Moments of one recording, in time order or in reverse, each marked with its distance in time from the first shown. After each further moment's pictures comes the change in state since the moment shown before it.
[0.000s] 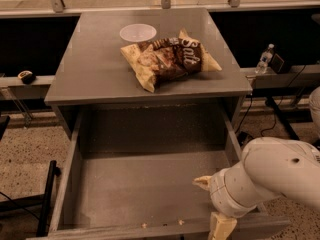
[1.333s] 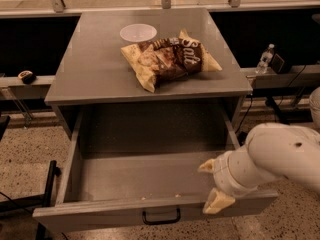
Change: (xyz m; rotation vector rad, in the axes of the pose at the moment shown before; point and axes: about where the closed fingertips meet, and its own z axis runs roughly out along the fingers) arm 0.018 -0.045 -0.011 0.091 0.014 0.077
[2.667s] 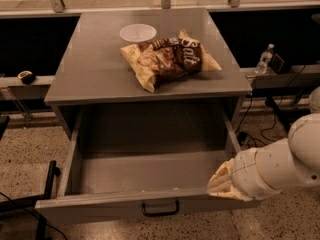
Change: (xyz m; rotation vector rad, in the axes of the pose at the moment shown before) arm -0.011 0.008 -0.054 0.027 -0.167 0.028
